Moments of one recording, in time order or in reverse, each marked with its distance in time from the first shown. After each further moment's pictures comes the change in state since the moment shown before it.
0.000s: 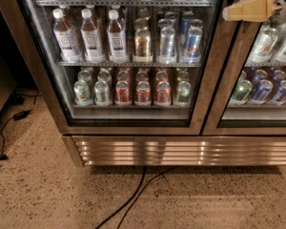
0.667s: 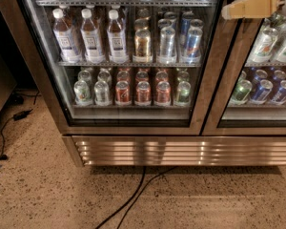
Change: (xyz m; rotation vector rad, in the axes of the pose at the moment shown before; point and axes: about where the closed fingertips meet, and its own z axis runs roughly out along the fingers) arm -0.007 -0.011 -0.001 0.029 -0.007 -0.028
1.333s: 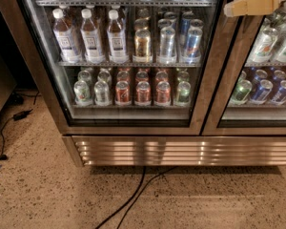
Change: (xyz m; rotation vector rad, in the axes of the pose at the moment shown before) arm -0.002 -0.017 -0.001 0.039 0.003 -0.024
